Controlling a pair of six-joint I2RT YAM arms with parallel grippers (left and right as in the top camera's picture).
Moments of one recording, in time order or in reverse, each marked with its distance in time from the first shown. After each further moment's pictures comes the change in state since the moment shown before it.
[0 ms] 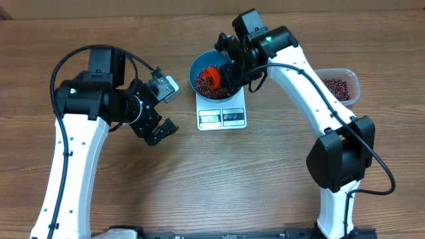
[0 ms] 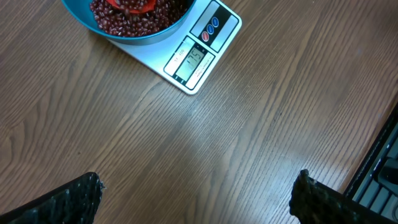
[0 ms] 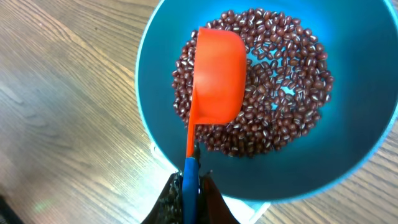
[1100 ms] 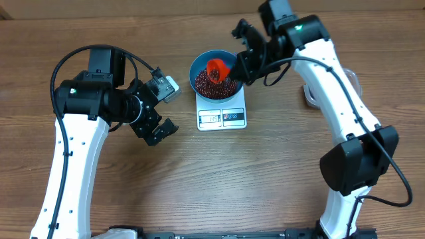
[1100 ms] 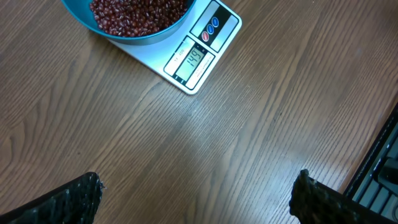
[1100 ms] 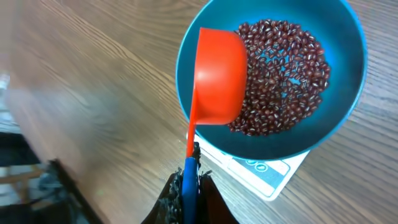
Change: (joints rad) left arm 0.000 0.000 0.000 0.000 0.000 0.000; right arm -0.121 -0.069 0.035 -0.091 -0.219 -0.004
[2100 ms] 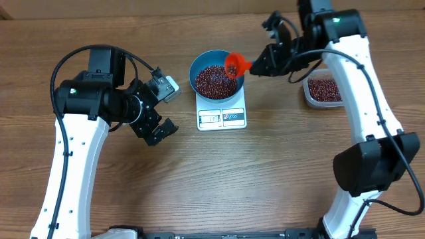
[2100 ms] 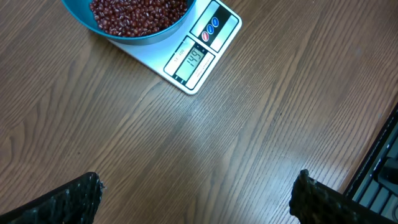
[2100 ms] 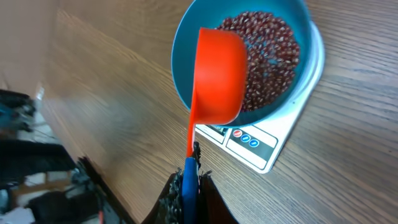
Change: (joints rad) left arm 0.000 0.000 0.000 0.000 0.000 0.000; right arm -0.109 -0.043 0.000 -0.100 -0.075 -0.054
